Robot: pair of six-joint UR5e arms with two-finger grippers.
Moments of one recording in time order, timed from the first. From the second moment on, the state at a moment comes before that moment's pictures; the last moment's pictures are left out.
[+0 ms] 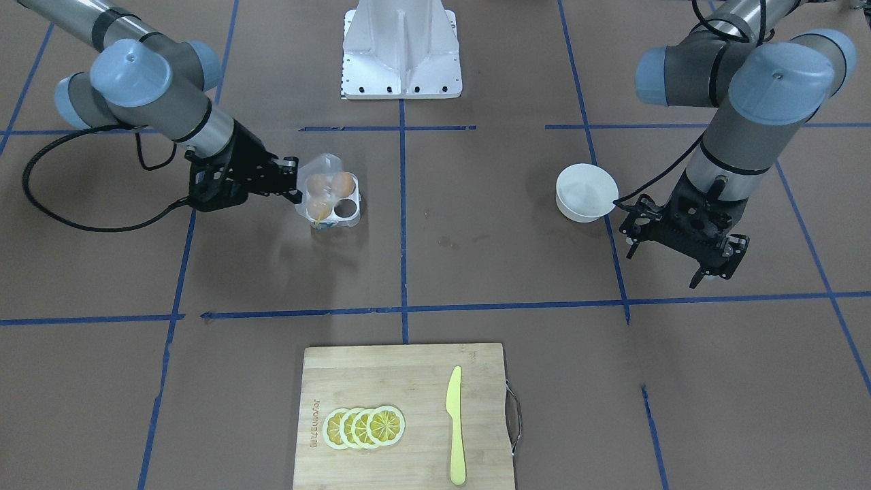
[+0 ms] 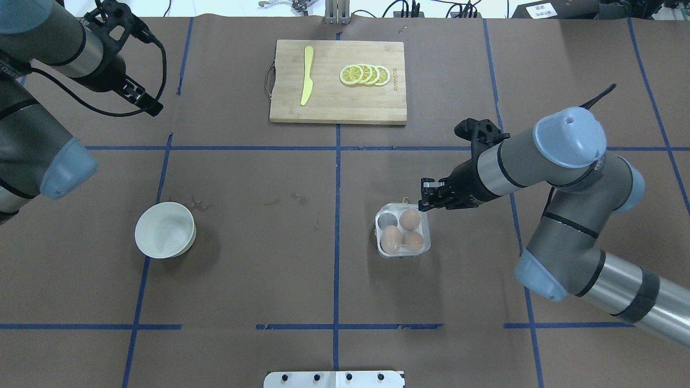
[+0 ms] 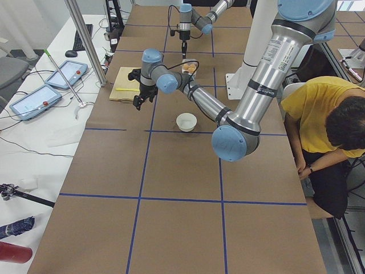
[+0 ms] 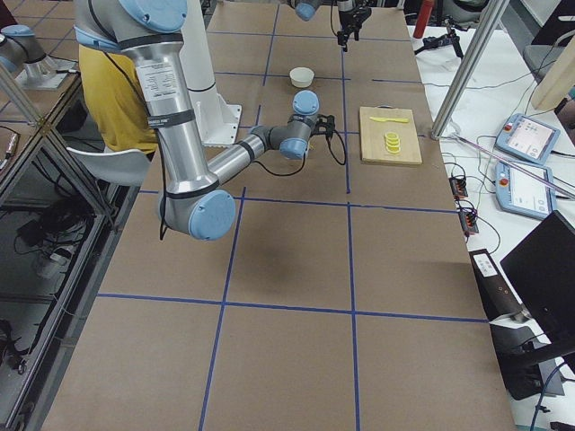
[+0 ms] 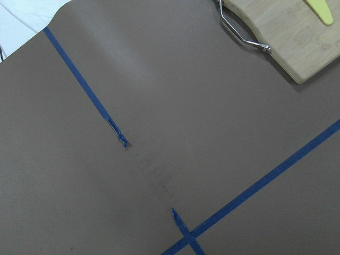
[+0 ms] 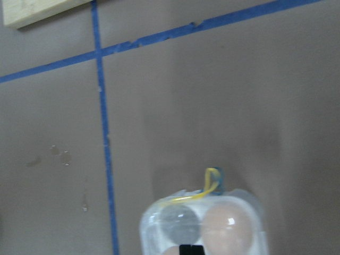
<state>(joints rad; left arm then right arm) -0.98 -2.00 -1.74 -1.71 -2.00 -0.22 0.63 -1.22 1.75 -0.92 2.14 1.43</state>
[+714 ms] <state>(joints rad) -1.08 -1.94 -1.75 -1.71 -2.04 -0.13 0.85 -1.24 1.76 -0.94 2.26 1.49</state>
